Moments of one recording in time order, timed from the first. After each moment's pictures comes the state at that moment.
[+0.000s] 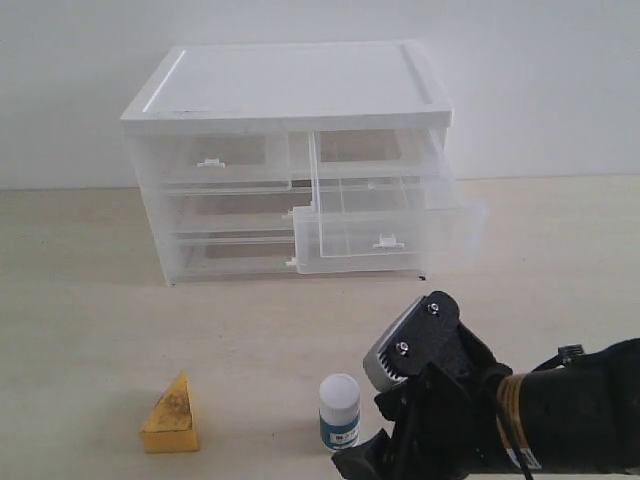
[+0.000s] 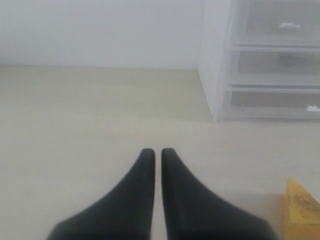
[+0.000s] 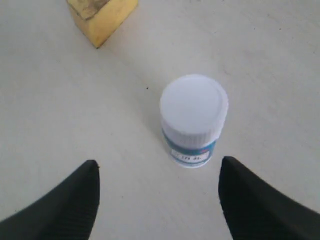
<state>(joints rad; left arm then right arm) 0.04 0.00 0.00 -0.09 0.30 0.04 0.65 1.59 -0.46 -0.86 -0.43 0.64</state>
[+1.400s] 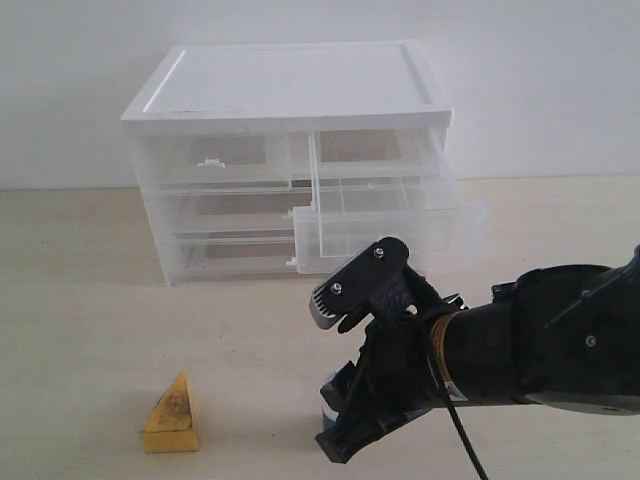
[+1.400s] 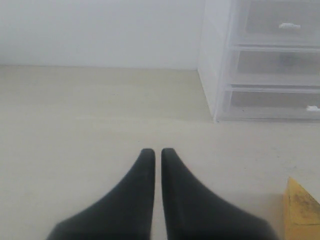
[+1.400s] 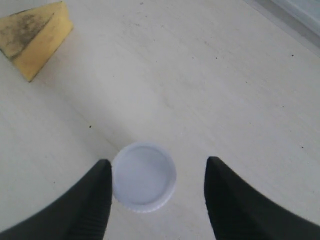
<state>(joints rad) 0.04 0.00 0.00 -0.09 0.30 0.04 0.77 1.61 -0.69 -0.79 -0.05 0.68</state>
